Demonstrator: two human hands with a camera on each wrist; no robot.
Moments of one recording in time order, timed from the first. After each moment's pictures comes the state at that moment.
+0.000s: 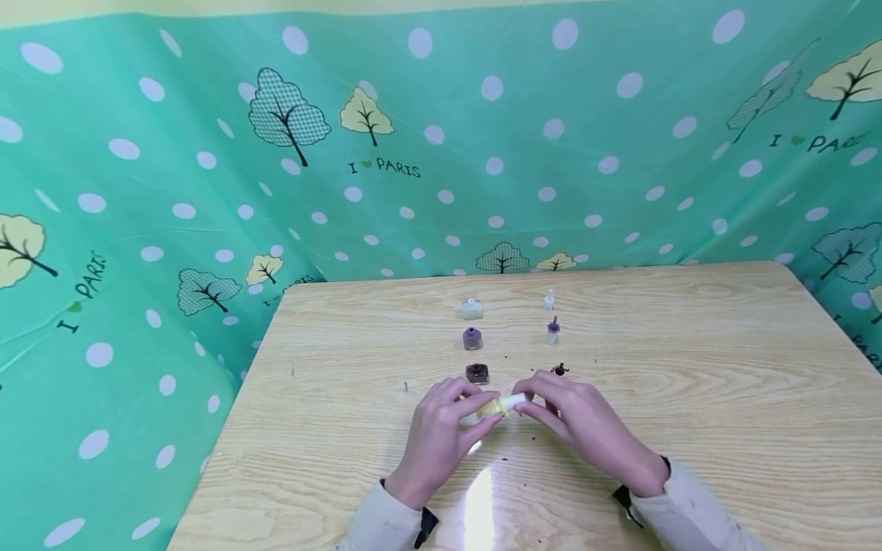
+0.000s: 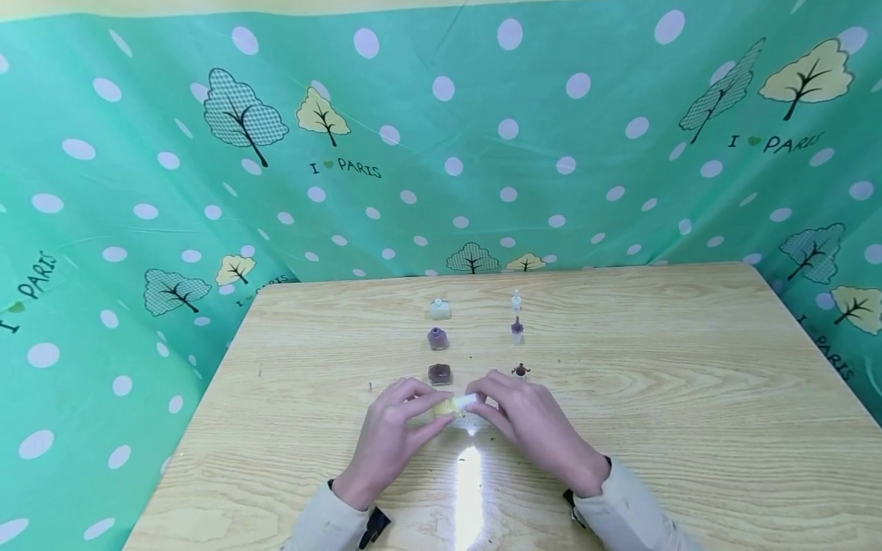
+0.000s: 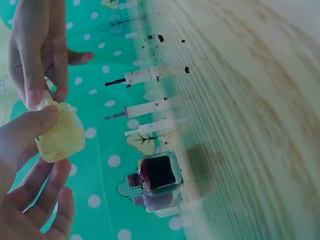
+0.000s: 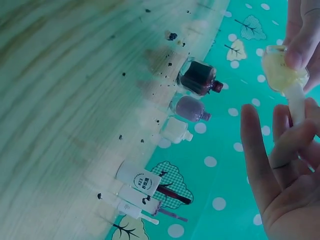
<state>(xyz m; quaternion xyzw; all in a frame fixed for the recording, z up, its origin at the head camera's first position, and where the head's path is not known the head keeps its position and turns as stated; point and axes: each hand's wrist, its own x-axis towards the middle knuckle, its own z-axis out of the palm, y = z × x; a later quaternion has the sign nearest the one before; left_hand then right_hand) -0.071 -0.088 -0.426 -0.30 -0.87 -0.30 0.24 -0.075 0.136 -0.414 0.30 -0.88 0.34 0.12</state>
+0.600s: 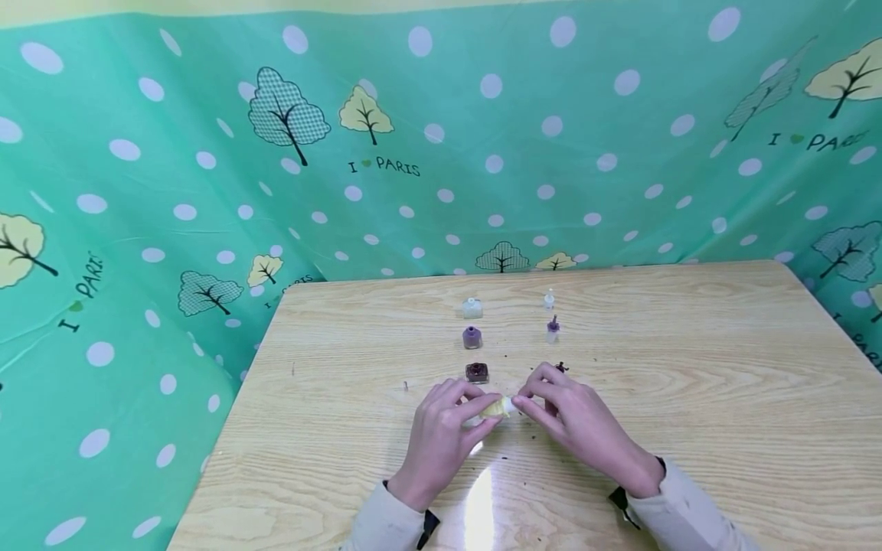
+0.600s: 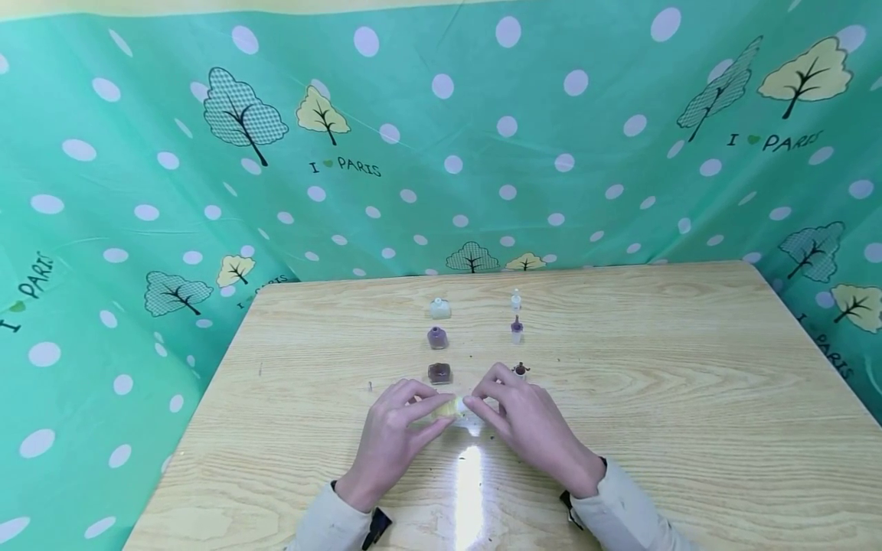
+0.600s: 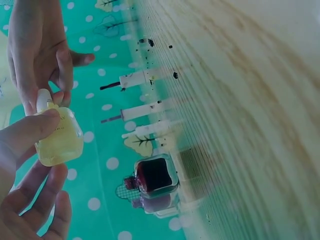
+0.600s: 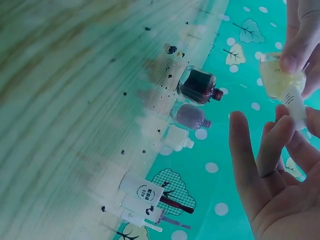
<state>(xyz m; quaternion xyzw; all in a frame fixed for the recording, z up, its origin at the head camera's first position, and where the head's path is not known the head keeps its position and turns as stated) -0.069 -0.086 -0.430 -0.31 -0.87 -0.29 0.26 -0.074 0.130 -0.419 0.24 -0.90 0.34 0.09</state>
